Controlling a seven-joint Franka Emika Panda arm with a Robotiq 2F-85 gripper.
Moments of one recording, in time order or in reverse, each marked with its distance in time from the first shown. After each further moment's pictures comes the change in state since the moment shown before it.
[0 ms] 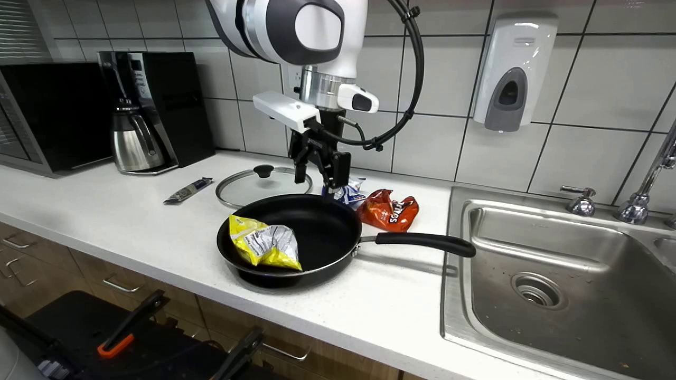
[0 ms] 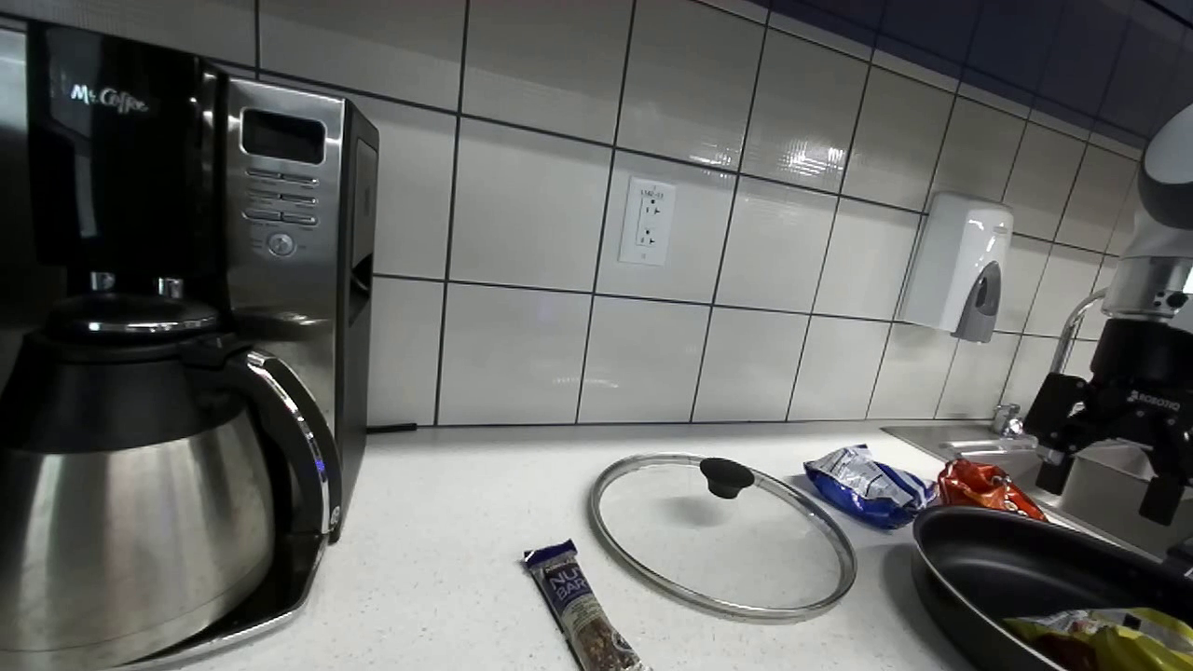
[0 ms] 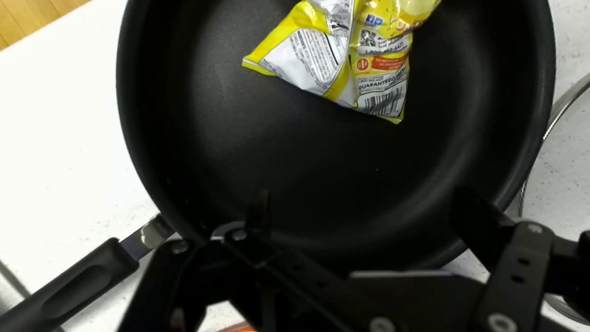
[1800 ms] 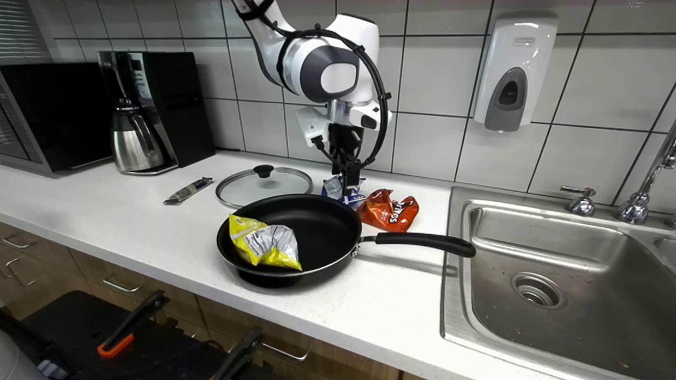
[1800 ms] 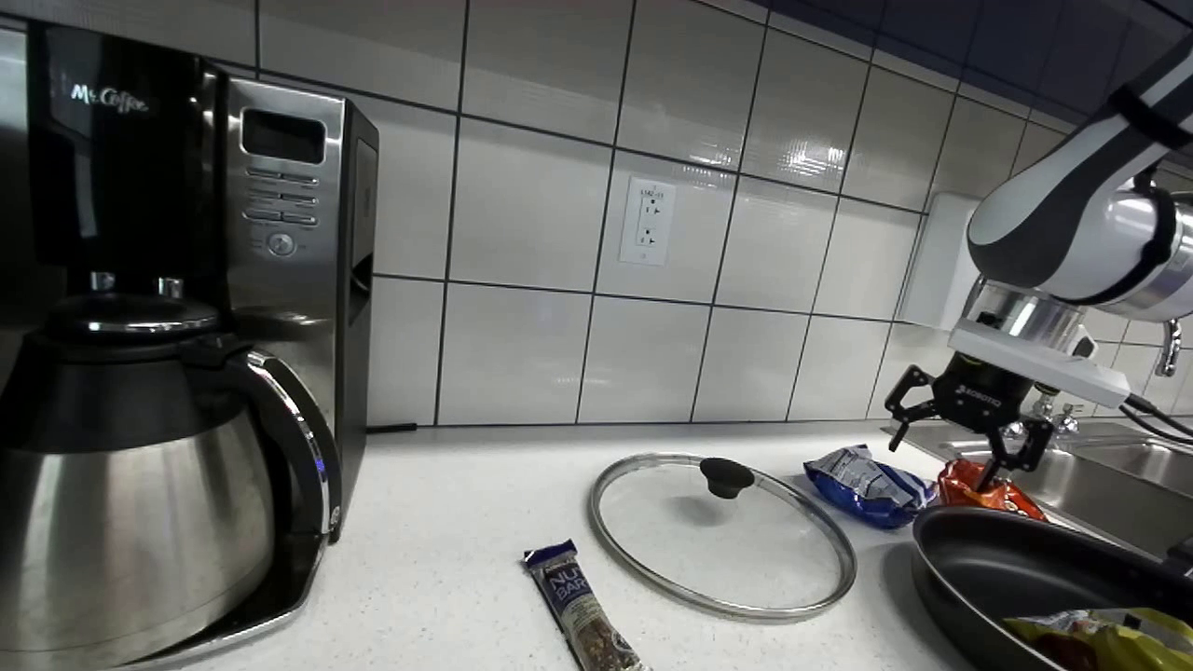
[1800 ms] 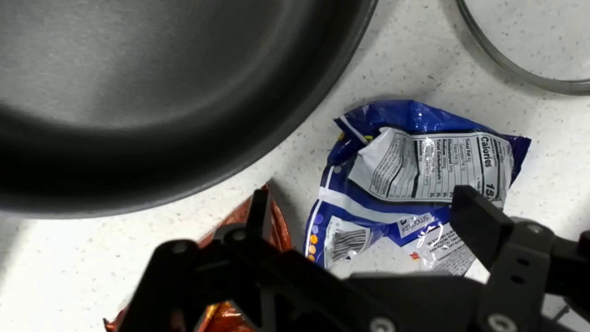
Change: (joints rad) arm 0.015 0.351 0.051 0.315 0.189 0.212 0.334
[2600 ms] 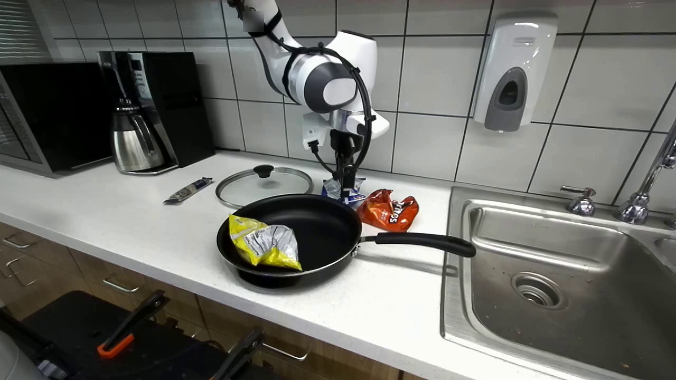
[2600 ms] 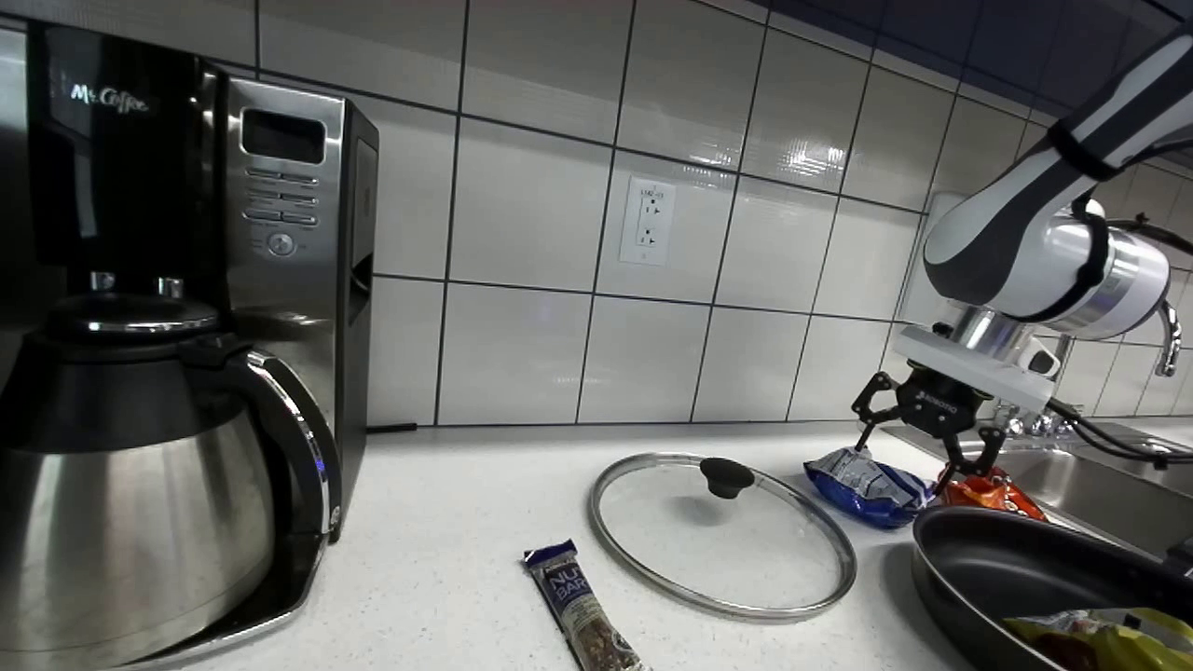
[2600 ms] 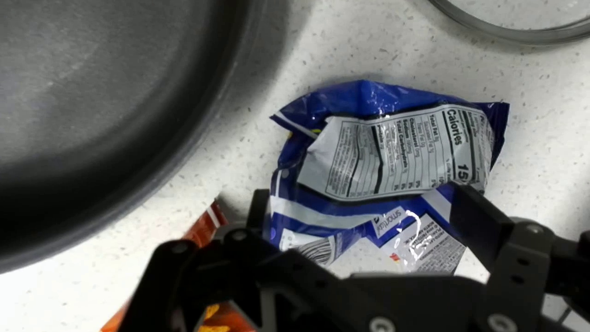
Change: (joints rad) arm 0.020 0.108 0.006 0.106 0.041 0.022 0.150
